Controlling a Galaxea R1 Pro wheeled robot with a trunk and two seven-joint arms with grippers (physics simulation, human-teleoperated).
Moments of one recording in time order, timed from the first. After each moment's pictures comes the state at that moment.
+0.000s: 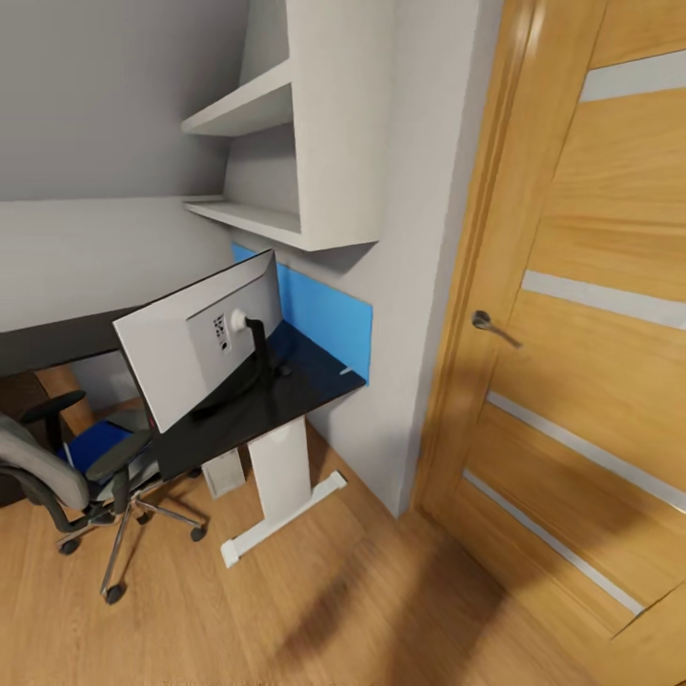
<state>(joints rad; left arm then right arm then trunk) -0.09 0.01 0.03 -0.16 0.24 -0.35 0.17 -0.26 0.13 0.04 -0.04 -0.09 -0.74 -0.13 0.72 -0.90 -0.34</state>
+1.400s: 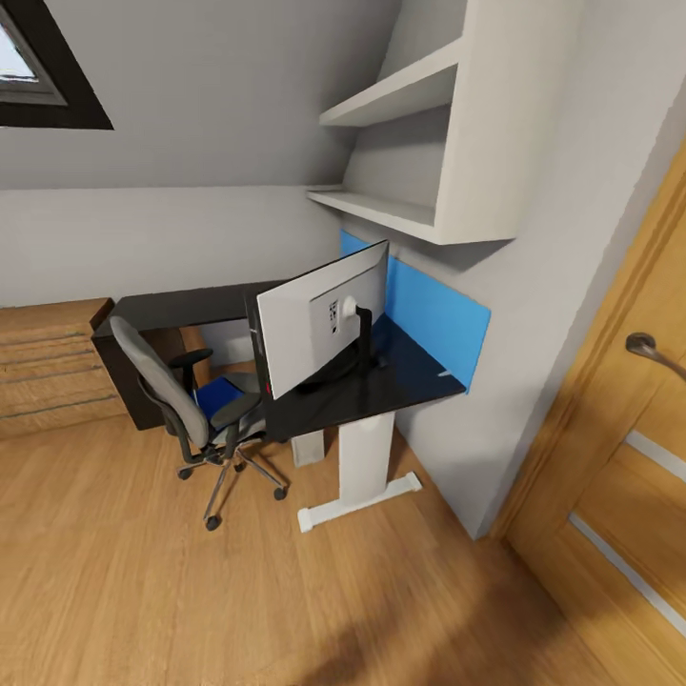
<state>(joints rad) -0.09 0.01 0.03 -0.16 0.24 -0.35 0.17 -0.26 0.13 0.07 -0.04 -0.08 -0.74 -0.13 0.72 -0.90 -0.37</state>
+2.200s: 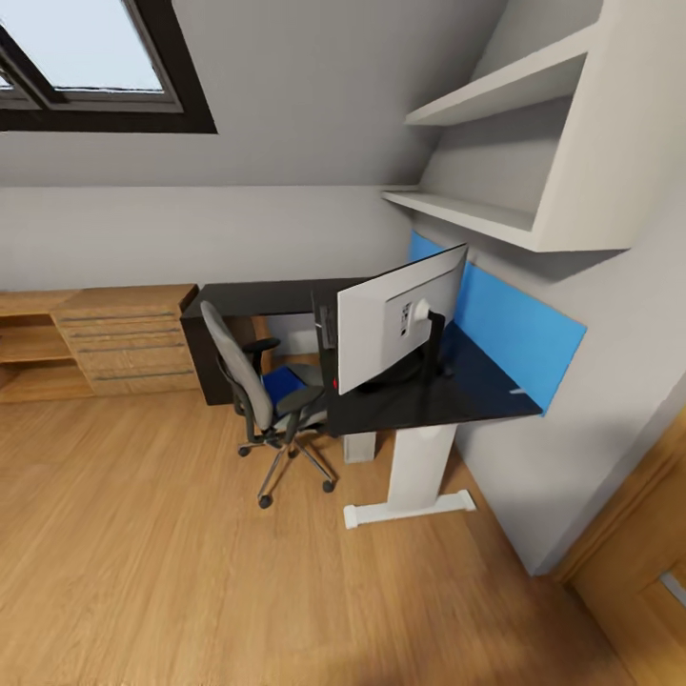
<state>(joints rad) -0.09 0.01 0.03 -0.16 0.24 -0.35 0.17 -0.26 0.13 0.07 -0.04 -0.08 -0.74 -0.13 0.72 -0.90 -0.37</state>
